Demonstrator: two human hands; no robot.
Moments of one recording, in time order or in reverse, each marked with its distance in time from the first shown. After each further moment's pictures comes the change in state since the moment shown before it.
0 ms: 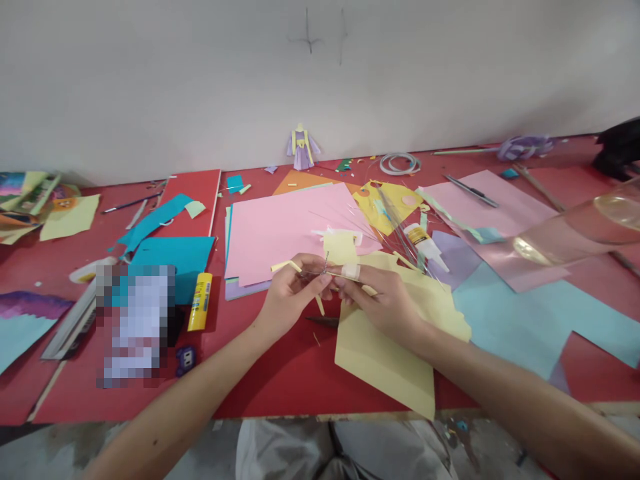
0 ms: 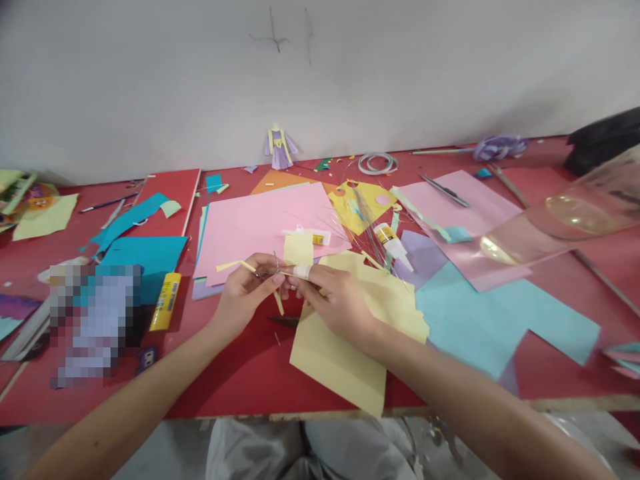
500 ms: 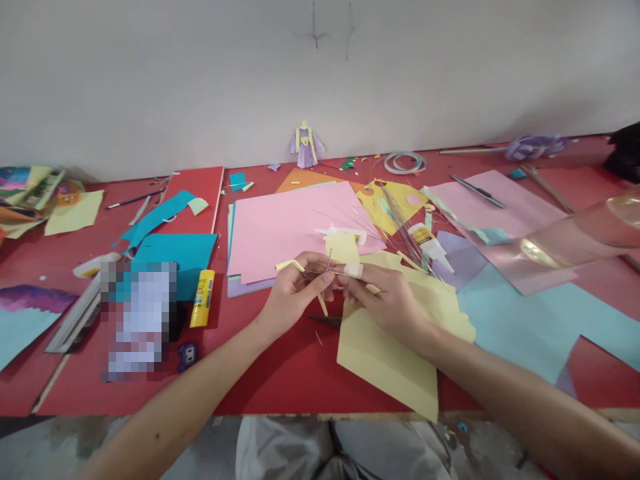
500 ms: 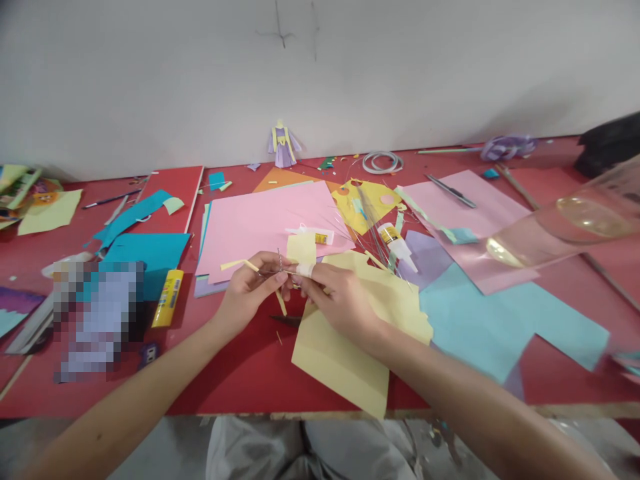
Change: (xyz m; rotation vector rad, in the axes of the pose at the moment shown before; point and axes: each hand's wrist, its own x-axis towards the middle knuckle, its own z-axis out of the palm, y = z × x) left_hand 0.001 0.001 -0.001 -0.053 -0.054 -0.043; right_hand 0.000 0.002 0.000 -0.009 -0.009 0.027
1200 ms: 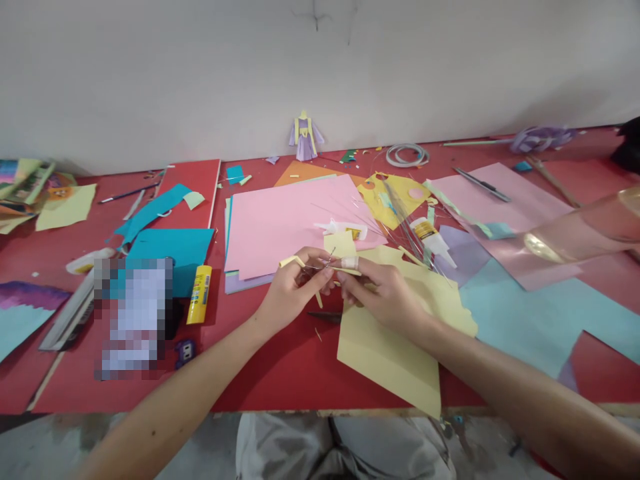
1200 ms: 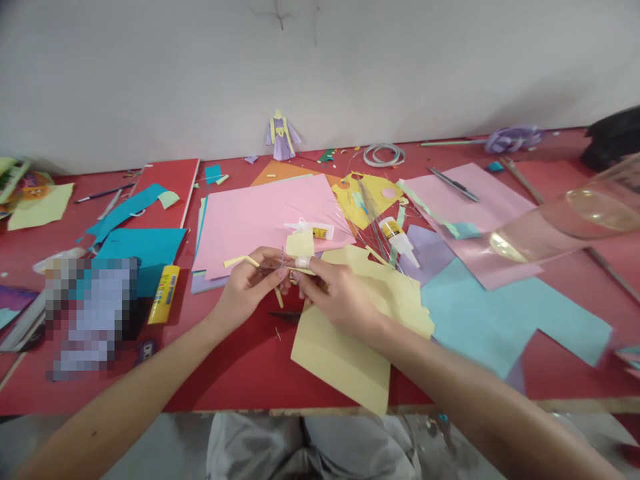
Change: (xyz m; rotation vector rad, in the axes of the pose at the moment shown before) left_hand 0.000 -0.001 -0.003 0.134 -0.008 -0.041; right_hand 0.003 -0.002 0.001 0.095 -0.109 0.088
